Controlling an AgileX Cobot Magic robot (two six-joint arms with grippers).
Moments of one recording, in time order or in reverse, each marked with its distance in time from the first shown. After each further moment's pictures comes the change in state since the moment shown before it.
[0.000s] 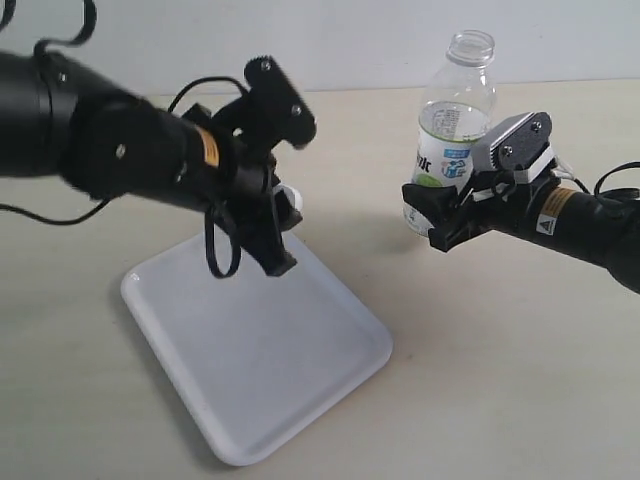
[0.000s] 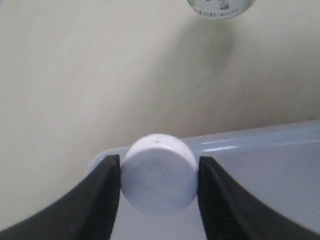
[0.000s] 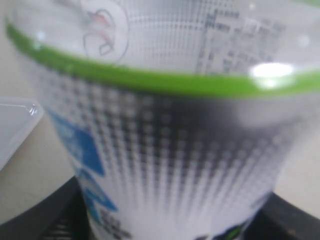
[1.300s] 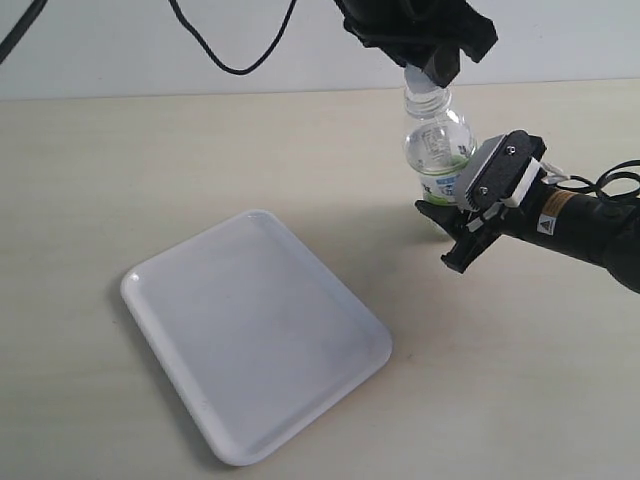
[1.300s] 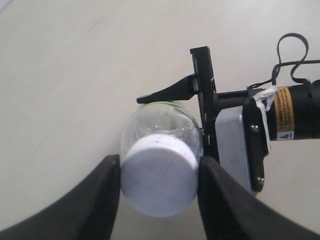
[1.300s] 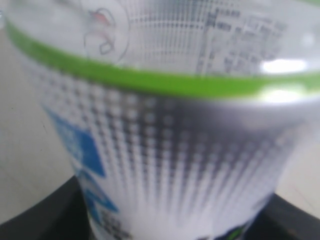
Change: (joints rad) left arm -0.069 0.392 -1.211 -0.173 0.913 -0.228; right arm 0.000 -0.001 0.000 0.078 0.104 -0.447
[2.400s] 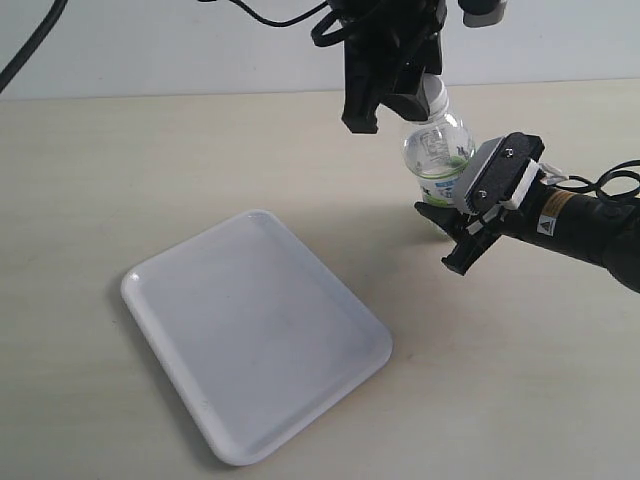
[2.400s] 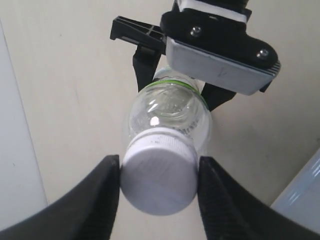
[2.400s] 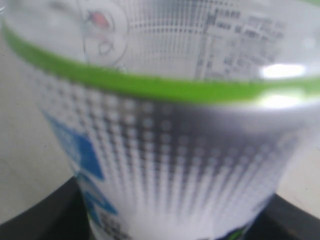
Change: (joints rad) left arm 0.000 0.020 0.025 -0.030 0.030 1.070; right arm 0.000 0.000 0.000 -0.015 0.000 -0.030
